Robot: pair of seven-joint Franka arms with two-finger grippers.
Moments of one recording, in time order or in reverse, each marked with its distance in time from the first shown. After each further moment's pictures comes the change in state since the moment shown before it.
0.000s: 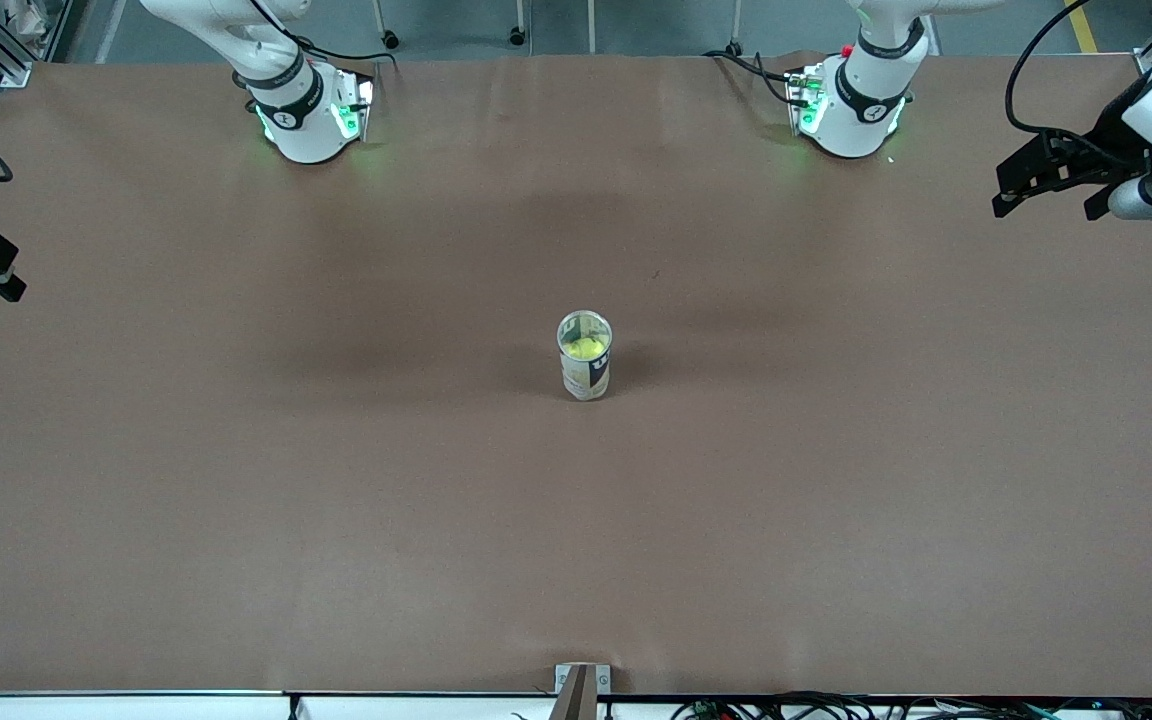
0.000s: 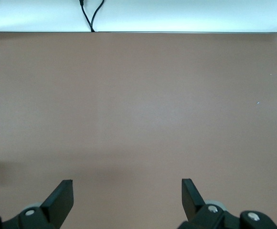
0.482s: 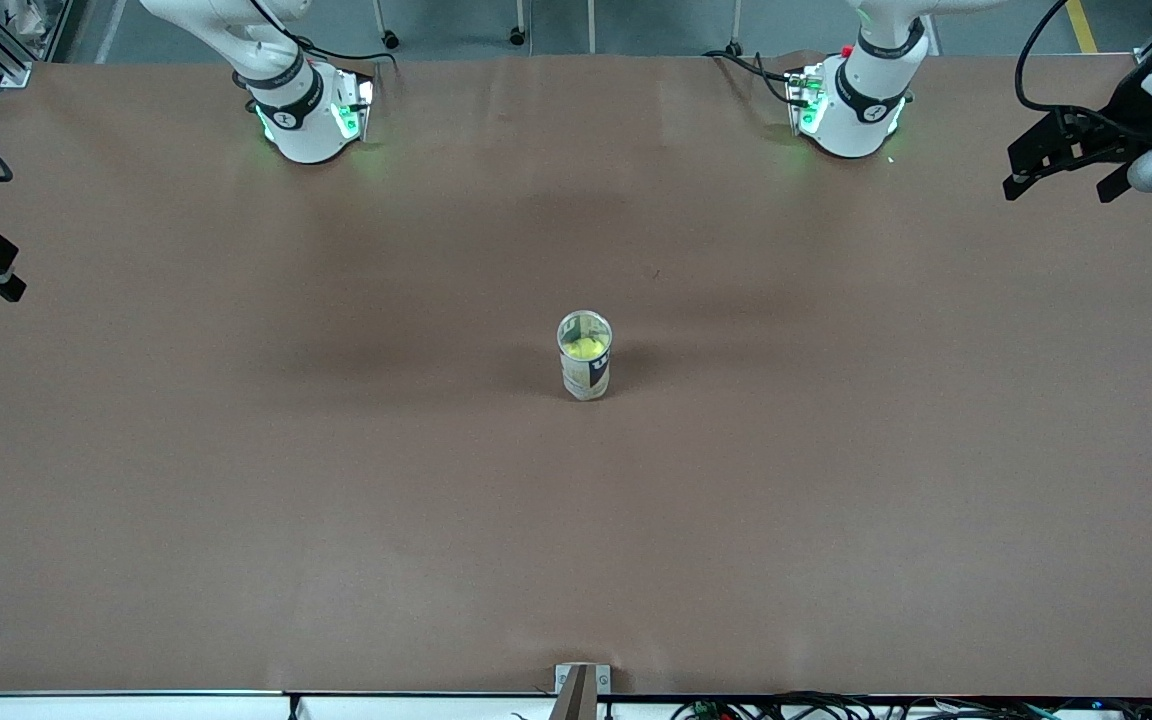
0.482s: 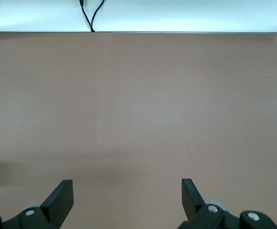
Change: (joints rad) left arm 0.000 -0.032 0.006 0.000 0.000 -0.012 -0.004; right arm 0.000 0.000 0.000 0.000 0.000 0.000 0.000
